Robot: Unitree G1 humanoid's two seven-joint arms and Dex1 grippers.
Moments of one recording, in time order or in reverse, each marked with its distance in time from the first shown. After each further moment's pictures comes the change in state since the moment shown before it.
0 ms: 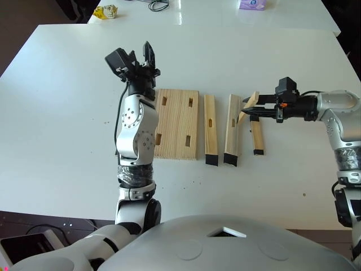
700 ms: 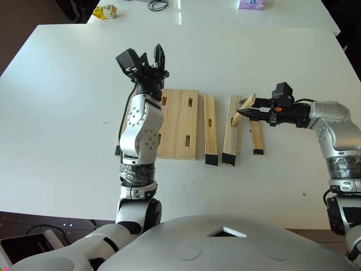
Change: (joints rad) left arm -0.005 0.001 -0.029 0.004 -0.039 0.028 -0.009; right arm 0.047 0.047 -0.006 -0.037 0.022 0.000 -0.048
